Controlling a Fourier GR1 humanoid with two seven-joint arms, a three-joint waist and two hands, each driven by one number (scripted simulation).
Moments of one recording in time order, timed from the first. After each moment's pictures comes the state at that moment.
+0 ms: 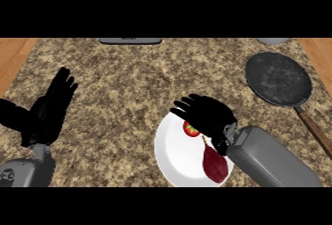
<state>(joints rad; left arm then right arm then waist) -0.17 0.26 0.01 -1.61 0.20 0.15 0.24 -0.60 -0.32 0.63 -1.49 0.91 0.66 0.09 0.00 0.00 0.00</state>
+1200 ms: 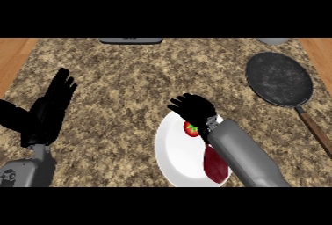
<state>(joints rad) -0.17 0.21 0.06 -1.60 0.15 0.09 0.25 -0.64 -0.10 0.51 -1.02 1.20 0.44 -0.11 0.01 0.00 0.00</state>
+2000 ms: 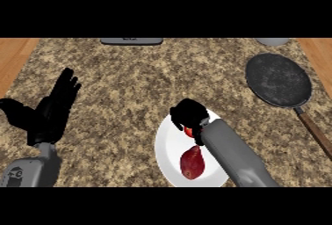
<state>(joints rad) -0.18 0.18 0.07 -1.59 0.12 0.08 0.24 -0.68 -0.02 0.46 -0.78 1.29 0.26 -0.27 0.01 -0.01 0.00</state>
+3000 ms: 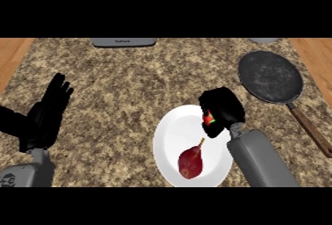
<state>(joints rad) -0.13 0.18 0.11 -1.59 0.12 0.07 0.22 -0.44 -0.11 0.28 -1.28 1.23 0.17 0.09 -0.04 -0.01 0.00</state>
